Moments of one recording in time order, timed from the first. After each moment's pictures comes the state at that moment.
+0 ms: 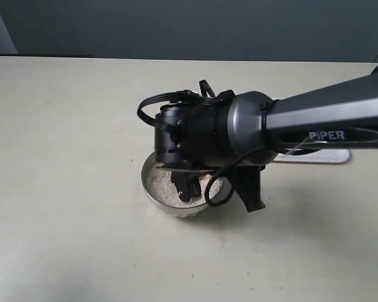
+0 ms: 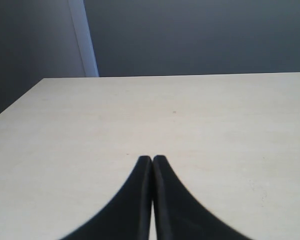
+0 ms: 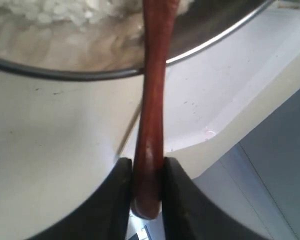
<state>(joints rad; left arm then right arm) -0.04 0.01 0.01 0.03 0.24 0.02 1.11 1.98 -1.23 -0.82 1.21 -0.35</state>
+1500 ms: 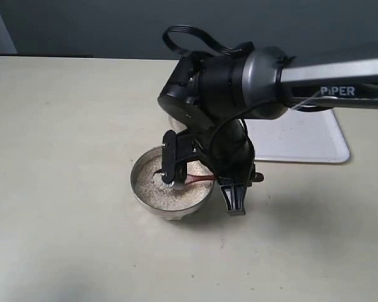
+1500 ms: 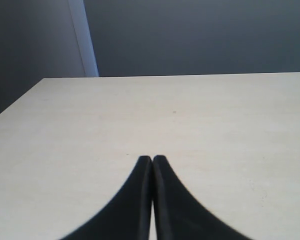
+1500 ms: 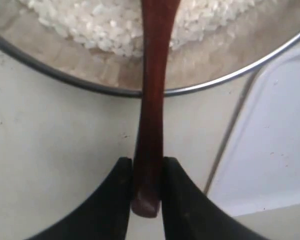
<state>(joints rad) -0.04 0.01 0.01 0.03 0.24 0.02 1.00 1.98 -1.36 -0.40 1.22 -0.53</state>
